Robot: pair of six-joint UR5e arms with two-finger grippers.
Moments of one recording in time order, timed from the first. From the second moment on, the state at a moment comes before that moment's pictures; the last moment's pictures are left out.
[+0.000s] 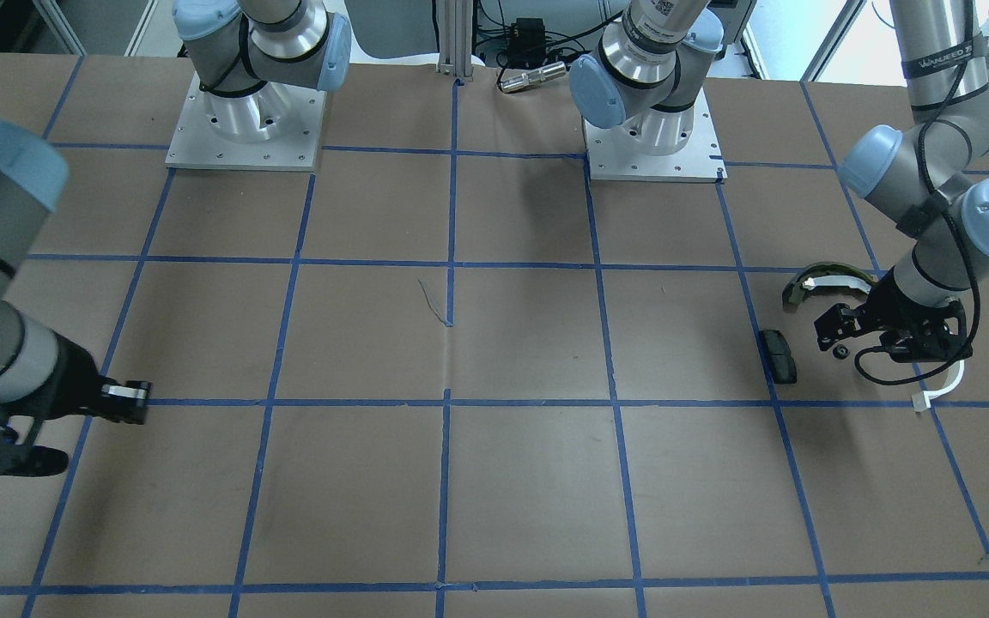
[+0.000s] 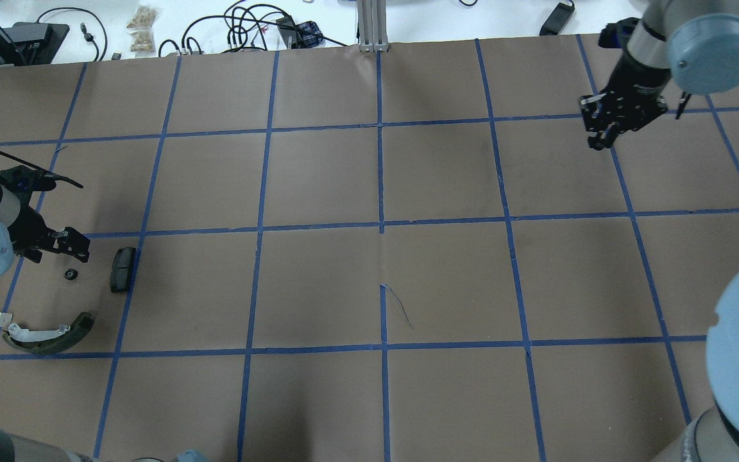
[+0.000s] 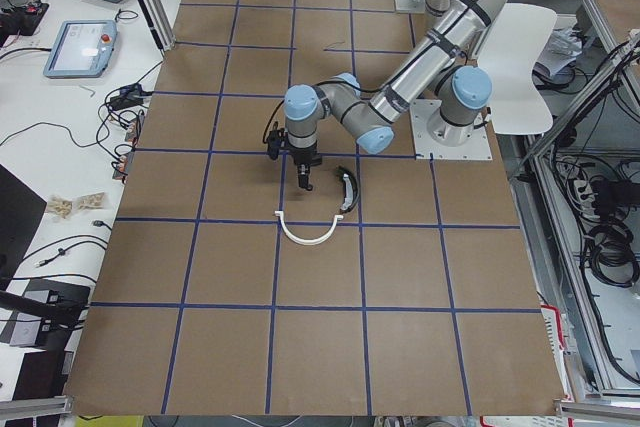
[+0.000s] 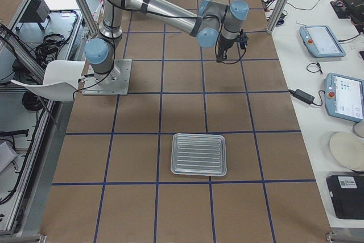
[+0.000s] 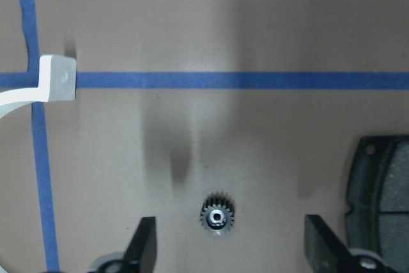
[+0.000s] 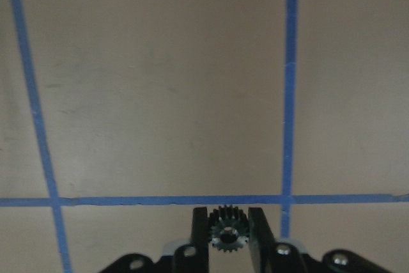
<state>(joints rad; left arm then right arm) -0.97 -1.82 -2.01 -0.85 1.64 0.59 1.42 -1.17 1.50 -1.81 -1.54 -0.06</state>
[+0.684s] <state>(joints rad) -1.38 -1.68 -1.64 -1.42 1.59 0.00 1.83 -1.14 1.51 -1.94 -1.44 0.53</state>
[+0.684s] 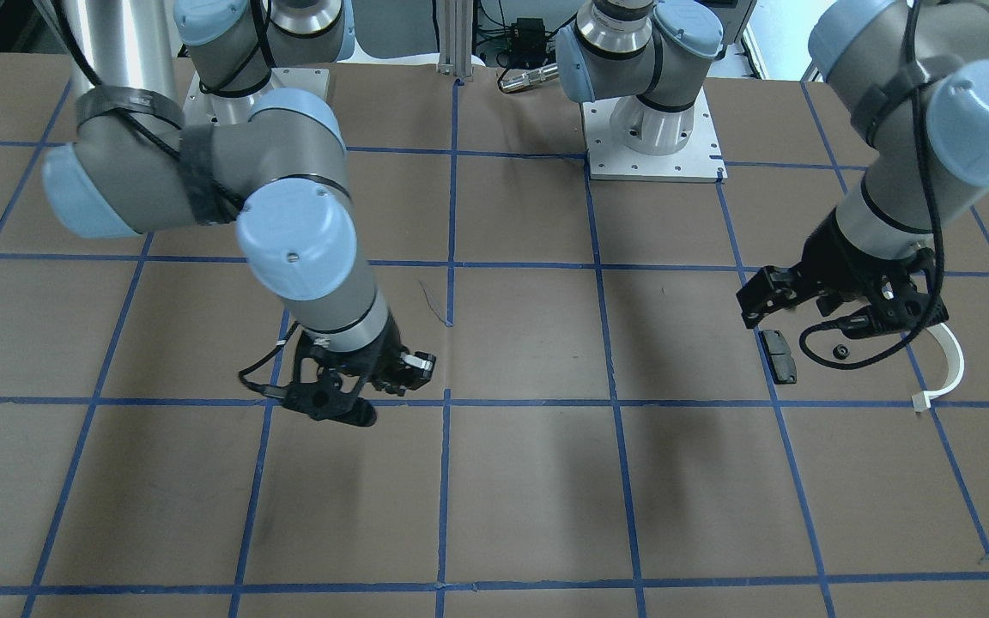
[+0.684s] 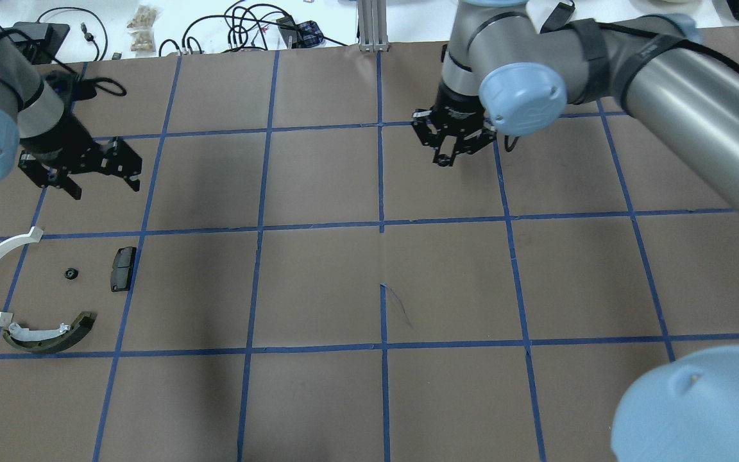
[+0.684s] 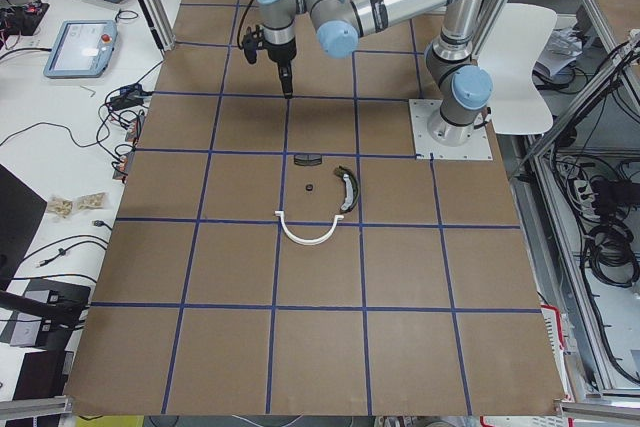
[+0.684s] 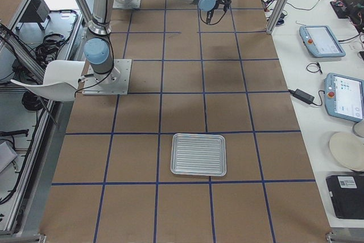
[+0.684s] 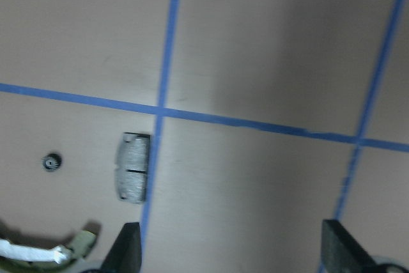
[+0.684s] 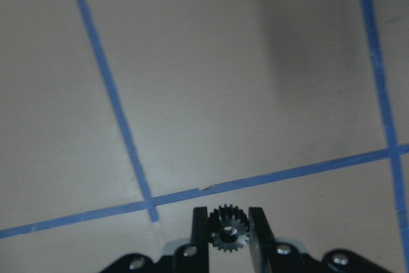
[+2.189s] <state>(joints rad) -1.59 -1.60 -1.54 -1.58 1.57 -0.02 1.98 -1.11 1.79 -2.24 -1.39 0.63</state>
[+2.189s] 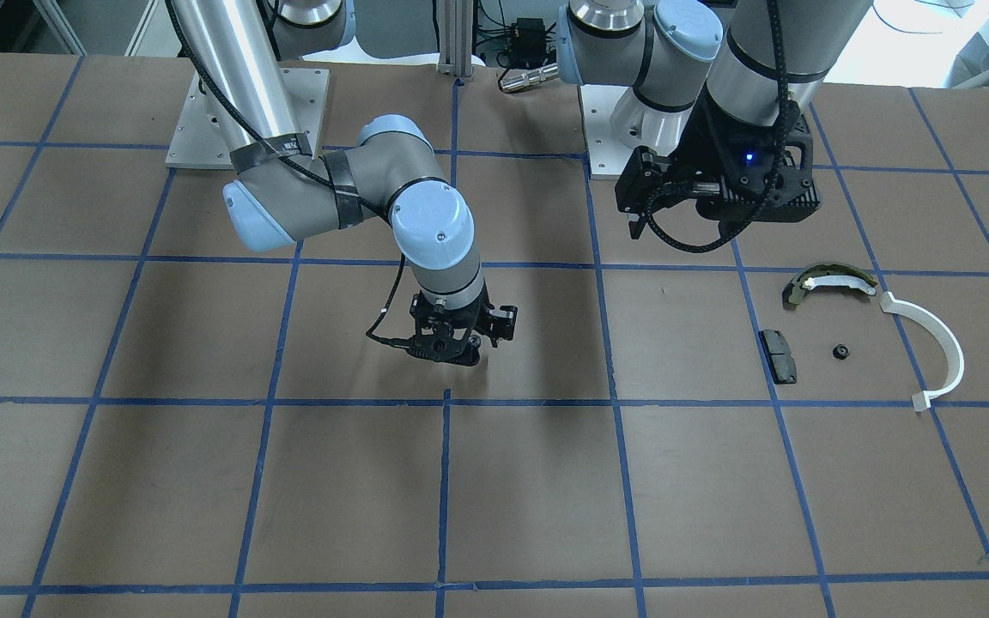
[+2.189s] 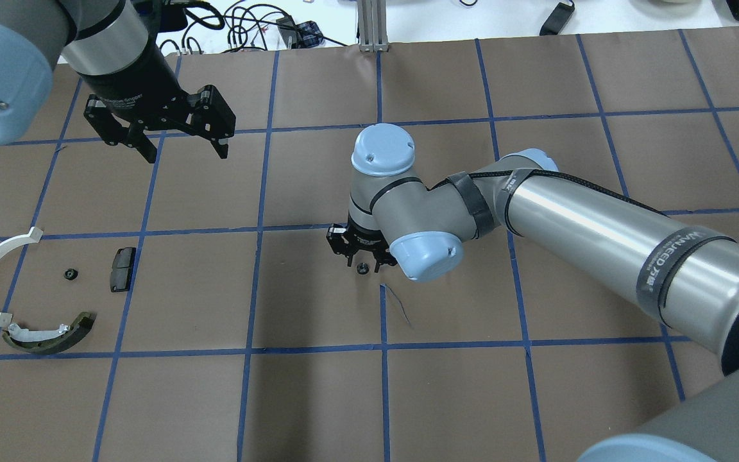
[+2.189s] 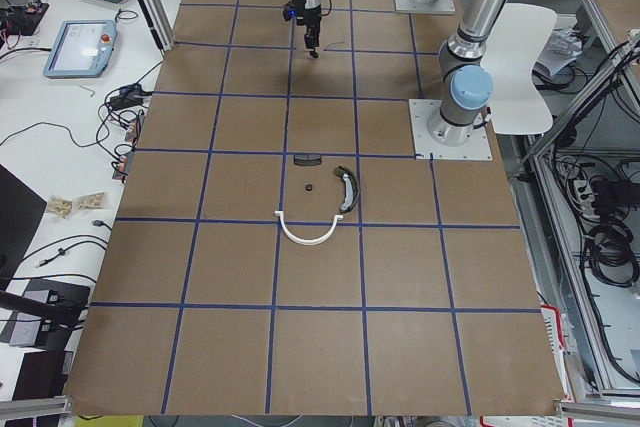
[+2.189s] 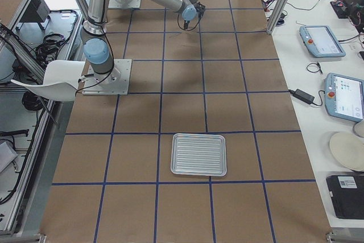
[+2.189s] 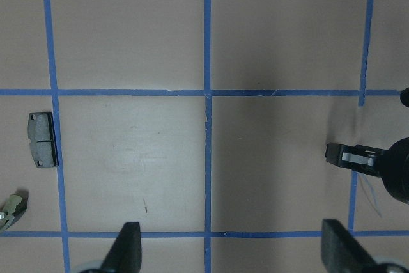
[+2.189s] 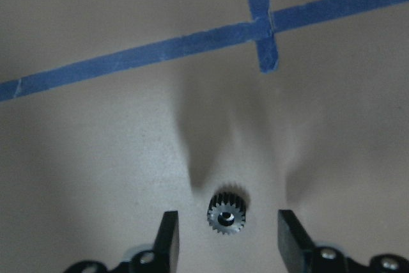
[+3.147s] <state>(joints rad) -1.69 -1.67 -1.57 -1.54 1.56 -0.10 1.68 -1.46 1.73 -1.87 -1.45 0.34</state>
